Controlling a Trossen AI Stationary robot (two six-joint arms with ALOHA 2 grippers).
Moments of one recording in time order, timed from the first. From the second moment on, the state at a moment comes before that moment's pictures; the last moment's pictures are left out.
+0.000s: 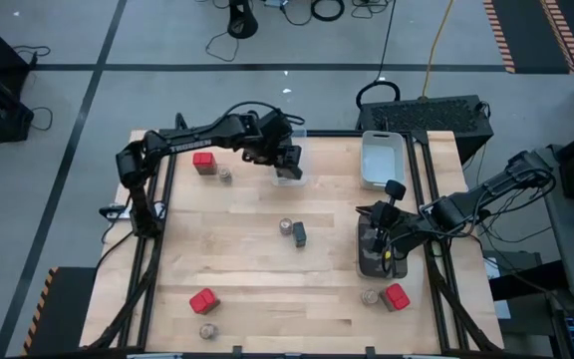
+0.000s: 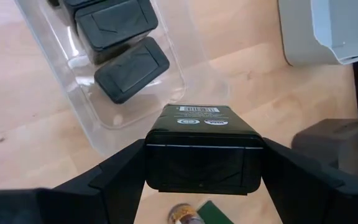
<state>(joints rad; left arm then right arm) 0.40 1.84 1.65 -0.85 0.10 -0.91 0.48 0.99 0.79 -0.64 0.81 0.40</state>
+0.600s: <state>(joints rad) 0.43 1.85 1.65 -0.94 0.04 -0.91 0.48 0.99 0.79 -0.66 0.81 0.41</state>
